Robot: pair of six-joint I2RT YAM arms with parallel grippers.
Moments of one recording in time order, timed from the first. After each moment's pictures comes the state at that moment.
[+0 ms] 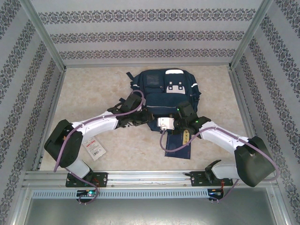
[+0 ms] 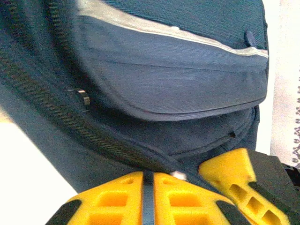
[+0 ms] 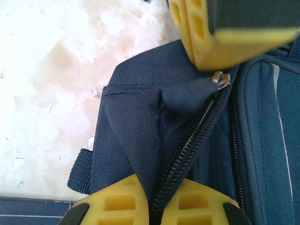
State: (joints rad) left arm -0.64 1.59 0.98 -0.22 0.29 -0.88; right arm 0.53 1.31 0.68 -0.22 -0.36 -1.04
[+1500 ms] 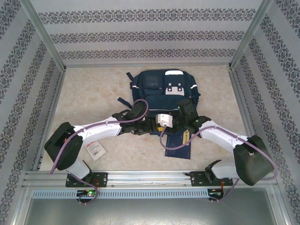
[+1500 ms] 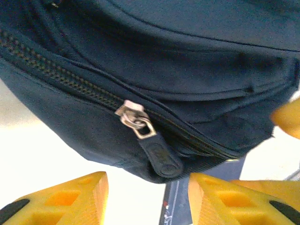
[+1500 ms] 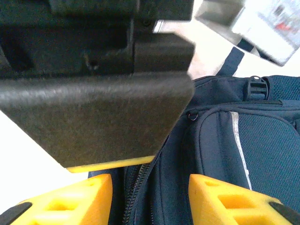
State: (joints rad) left arm -0.78 1.59 0.97 -0.33 0.19 -0.99; right arm 0.51 1.32 0.68 -0.12 -0.56 -0.92
